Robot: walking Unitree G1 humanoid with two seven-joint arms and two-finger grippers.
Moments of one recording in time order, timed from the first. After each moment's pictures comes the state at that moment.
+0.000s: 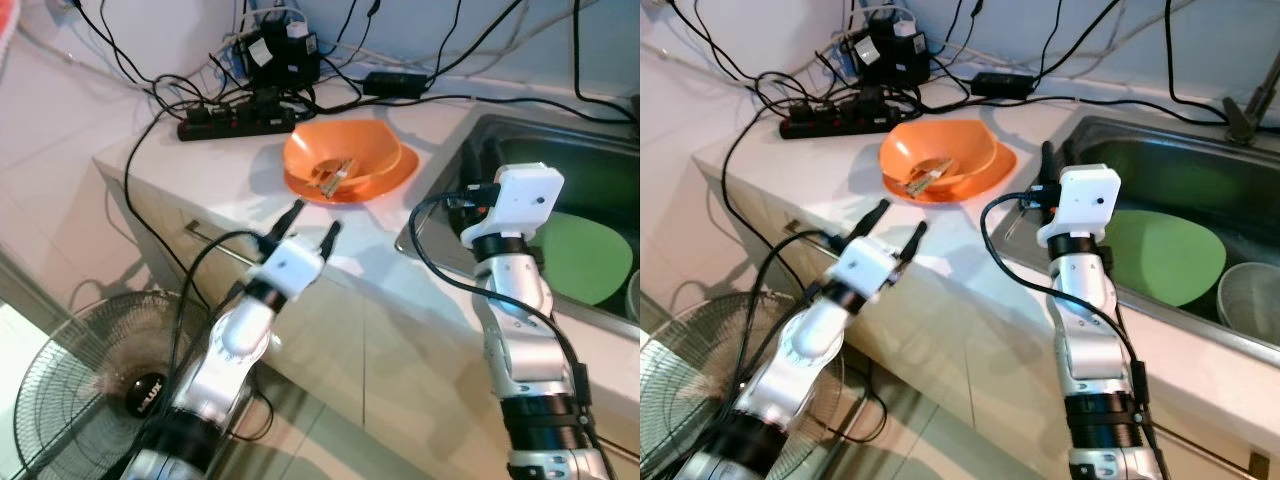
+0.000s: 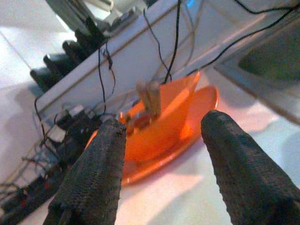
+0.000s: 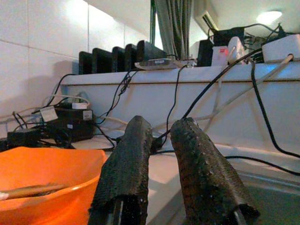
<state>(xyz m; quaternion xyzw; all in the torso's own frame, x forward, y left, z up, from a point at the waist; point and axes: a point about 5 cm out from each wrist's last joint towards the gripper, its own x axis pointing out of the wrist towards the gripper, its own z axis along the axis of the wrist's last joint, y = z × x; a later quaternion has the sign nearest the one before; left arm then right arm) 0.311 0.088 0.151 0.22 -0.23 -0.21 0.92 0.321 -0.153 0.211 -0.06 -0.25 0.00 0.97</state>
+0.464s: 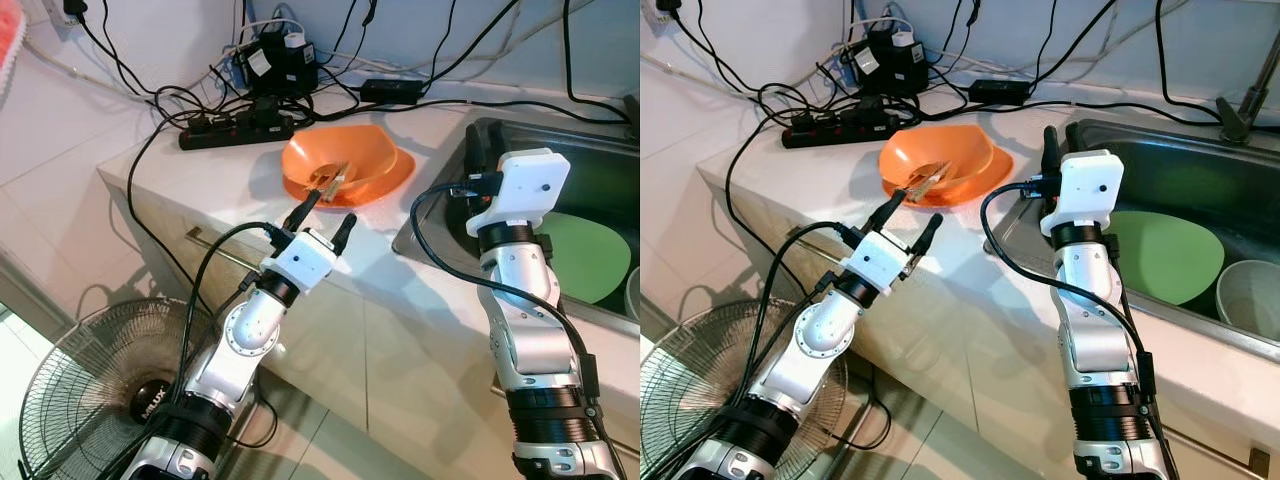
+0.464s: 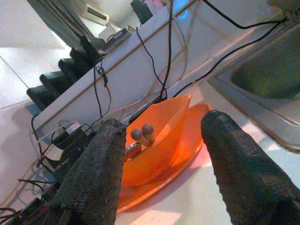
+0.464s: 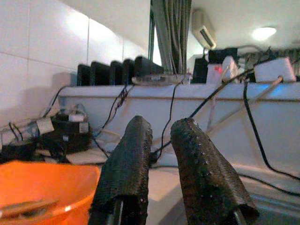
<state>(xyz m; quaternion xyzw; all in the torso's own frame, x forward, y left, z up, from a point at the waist) 0.316 0.078 0.153 0.22 -0.24 -0.22 0.92 0.324 -0.155 0.215 -0.08 -0.25 0.00 0.97</state>
